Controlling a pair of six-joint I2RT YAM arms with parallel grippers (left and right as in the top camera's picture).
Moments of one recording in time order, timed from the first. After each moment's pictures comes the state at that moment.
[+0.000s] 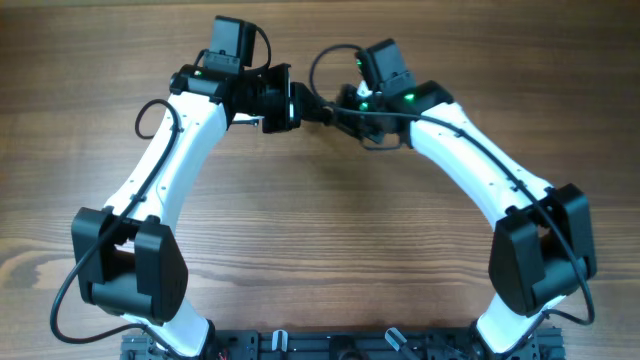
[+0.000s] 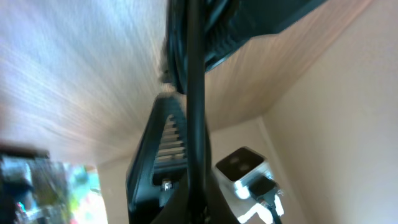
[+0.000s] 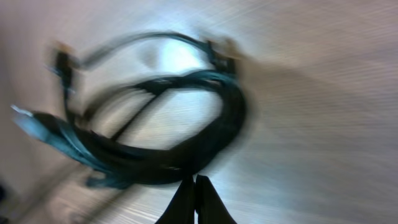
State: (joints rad) left arm -0.25 1.80 1.50 -0.73 0.70 -1.83; right arm 0.44 1.87 1.45 -0.65 -0.31 0.81
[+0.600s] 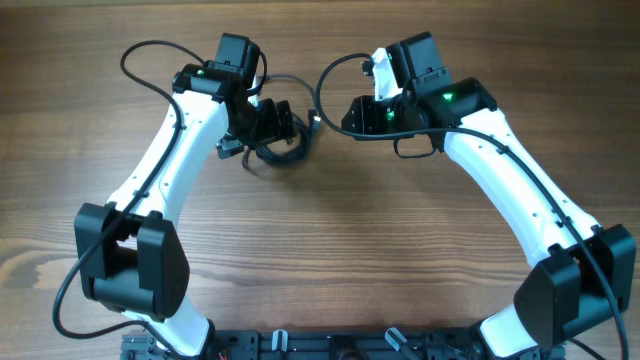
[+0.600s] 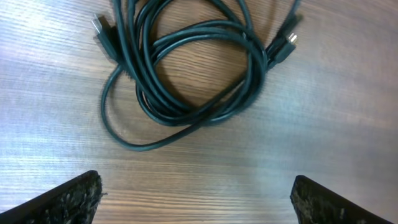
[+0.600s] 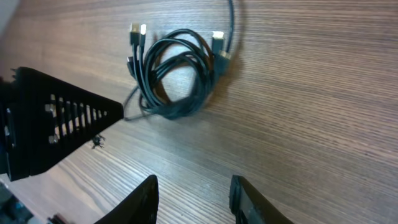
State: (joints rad) left arm -0.25 1.82 1.50 -1.04 0.14 -0.51; right arm 0.41 1.71 1.45 -0.78 -0.36 0.36
